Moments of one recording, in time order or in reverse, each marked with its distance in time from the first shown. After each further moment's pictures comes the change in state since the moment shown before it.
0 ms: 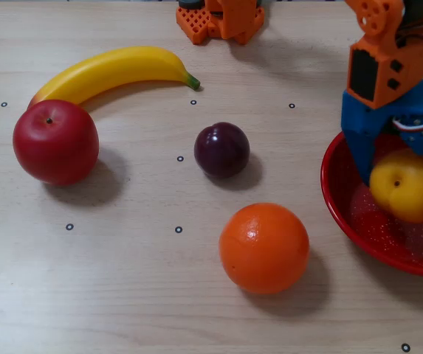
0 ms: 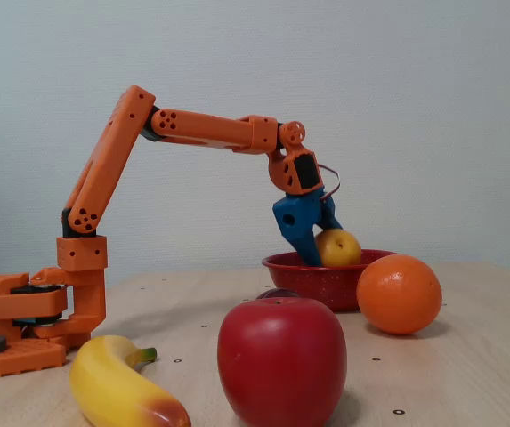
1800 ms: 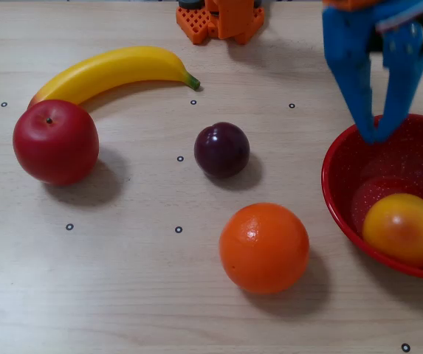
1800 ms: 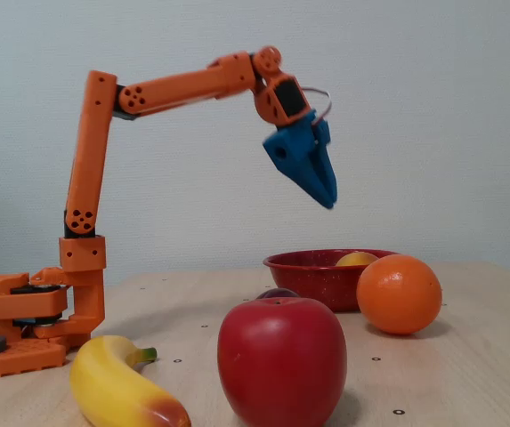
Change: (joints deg) arm 5.6 17.3 -3.9 10.3 2.5
